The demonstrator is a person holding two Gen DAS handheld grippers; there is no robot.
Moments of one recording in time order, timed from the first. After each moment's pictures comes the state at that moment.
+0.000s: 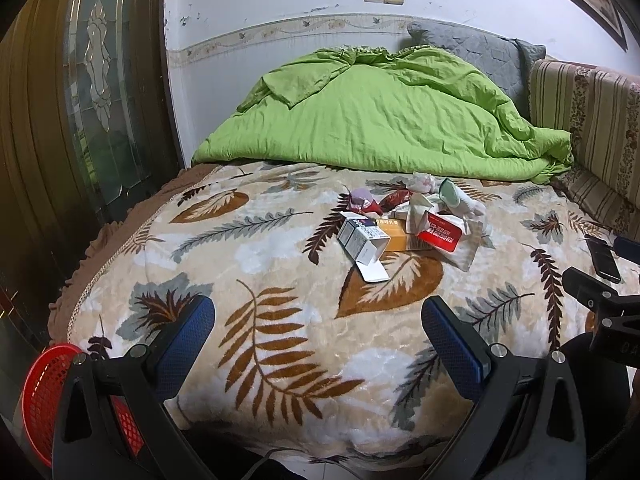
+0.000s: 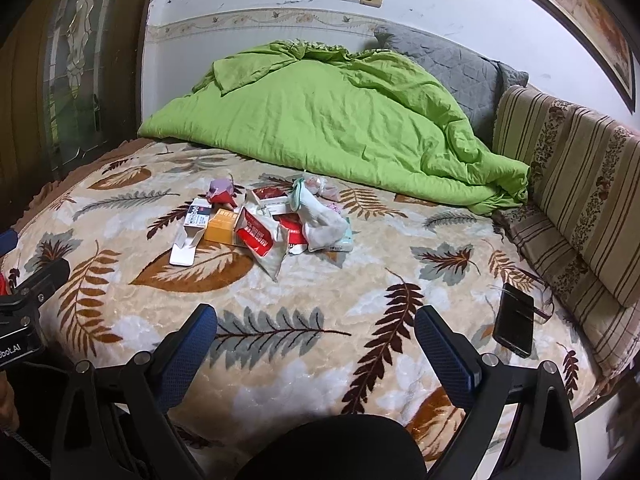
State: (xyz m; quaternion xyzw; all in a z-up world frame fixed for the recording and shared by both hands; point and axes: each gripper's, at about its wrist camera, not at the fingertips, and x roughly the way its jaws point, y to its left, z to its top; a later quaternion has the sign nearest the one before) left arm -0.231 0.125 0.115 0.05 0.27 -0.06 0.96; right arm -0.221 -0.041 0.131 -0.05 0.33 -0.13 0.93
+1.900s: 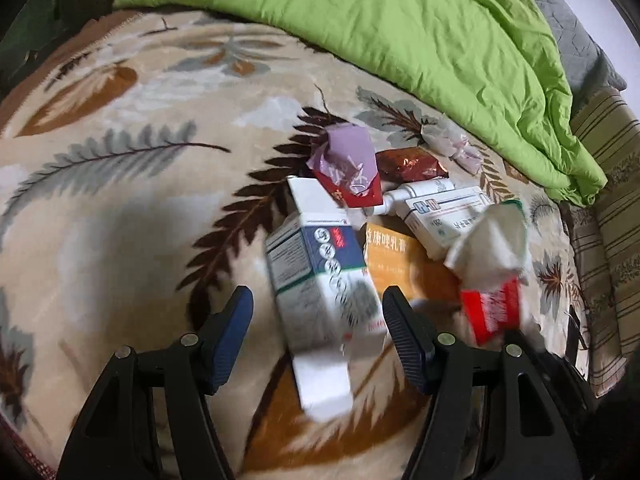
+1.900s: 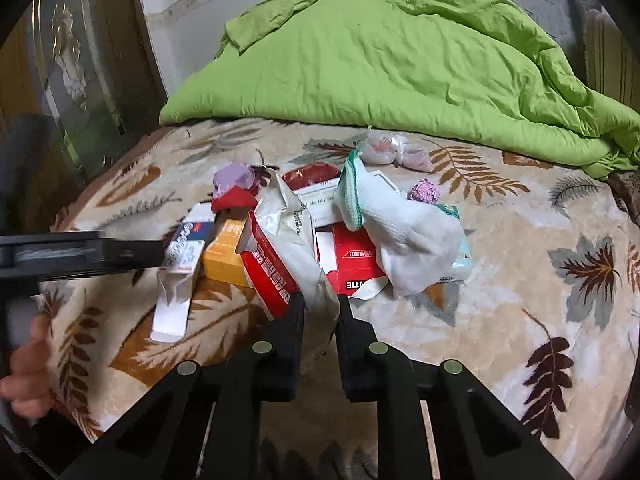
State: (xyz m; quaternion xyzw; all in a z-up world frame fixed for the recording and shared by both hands) left arm 0.033 0.088 0.048 -0.10 0.53 -0.12 0.83; right arm -0.053 -0.093 0.065 0.06 0.39 0.00 0.92
